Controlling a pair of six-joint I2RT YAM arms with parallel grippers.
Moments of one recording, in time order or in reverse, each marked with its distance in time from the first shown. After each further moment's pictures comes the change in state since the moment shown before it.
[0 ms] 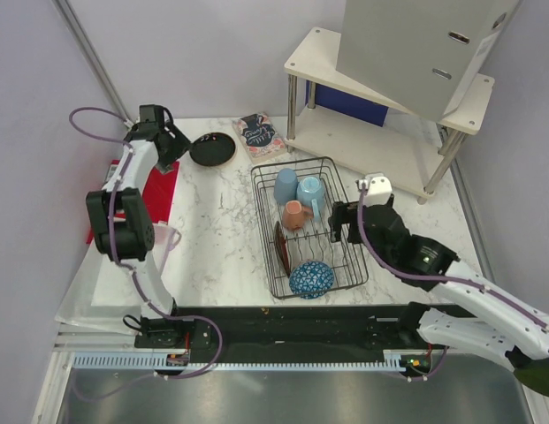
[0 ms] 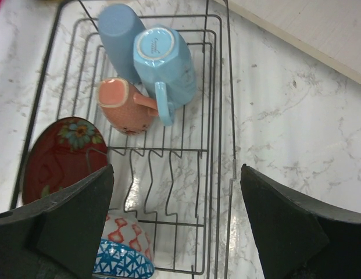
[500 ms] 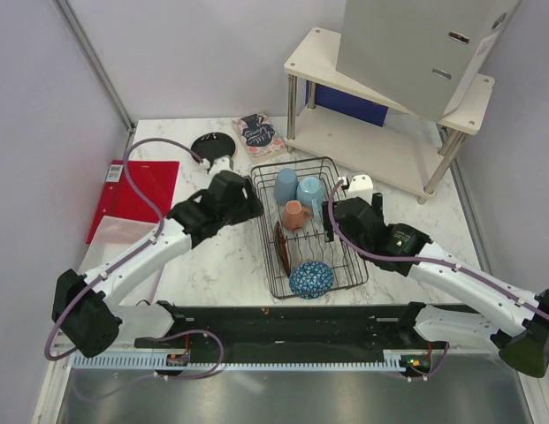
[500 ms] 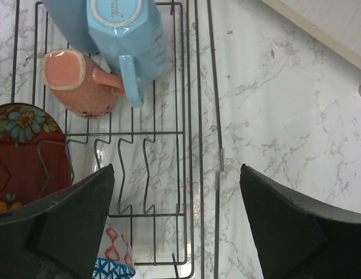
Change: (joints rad) left arm -0.669 -0.770 -0.683 0.122 -0.189 -0.084; right arm 0.001 0.241 0.088 -0.126 0.073 0.031
